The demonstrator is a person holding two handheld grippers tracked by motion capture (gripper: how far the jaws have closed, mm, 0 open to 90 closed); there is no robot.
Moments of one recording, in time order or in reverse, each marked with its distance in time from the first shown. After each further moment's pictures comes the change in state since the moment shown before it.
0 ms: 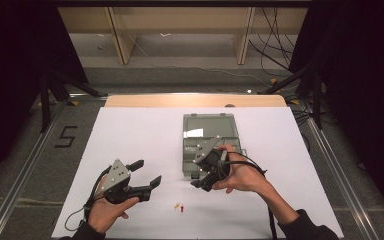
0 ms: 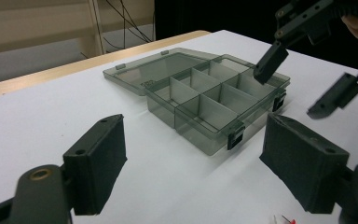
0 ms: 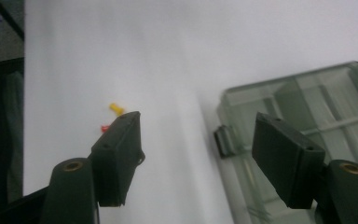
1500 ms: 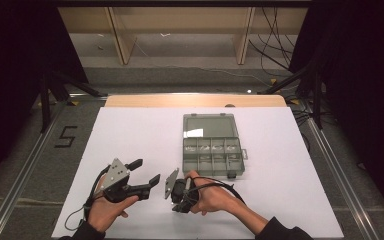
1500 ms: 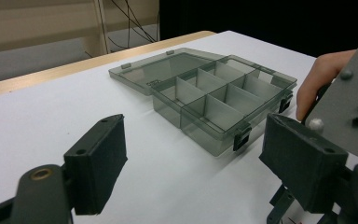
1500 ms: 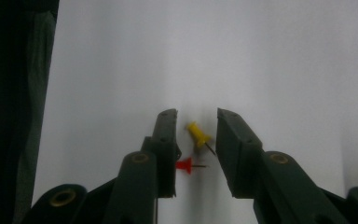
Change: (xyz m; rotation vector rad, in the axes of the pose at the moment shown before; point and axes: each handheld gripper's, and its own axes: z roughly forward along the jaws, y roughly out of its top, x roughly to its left) left arm 0.002 -0.001 0.000 0.006 0.032 -0.031; right arm 0.051 0.016 0.089 0.189 0.173 -0.204
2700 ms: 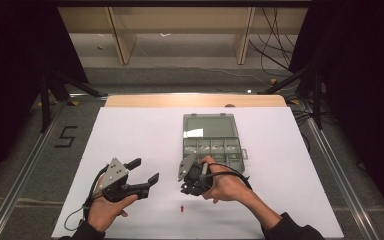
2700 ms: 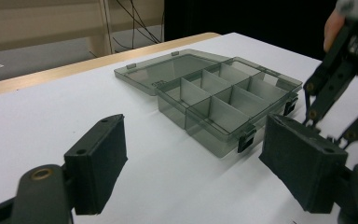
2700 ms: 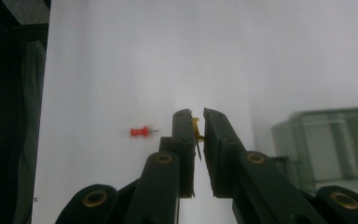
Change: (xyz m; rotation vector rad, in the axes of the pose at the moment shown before) left arm 0.003 0.000 0.000 -0.013 0.004 -0.002; right arm -0.019 -0.020 -0.056 -0.099 -0.093 0.072
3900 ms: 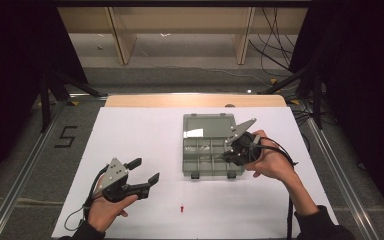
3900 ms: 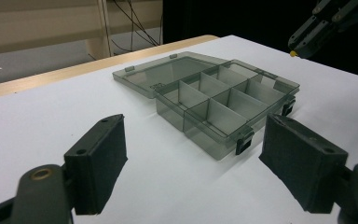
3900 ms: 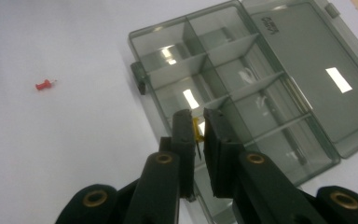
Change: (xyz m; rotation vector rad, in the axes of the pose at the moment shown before) left arm -0.002 0.001 -0.001 -0.001 0.001 -0.008; right arm -0.053 -0.072 -0.094 -0.056 -0.207 0.281
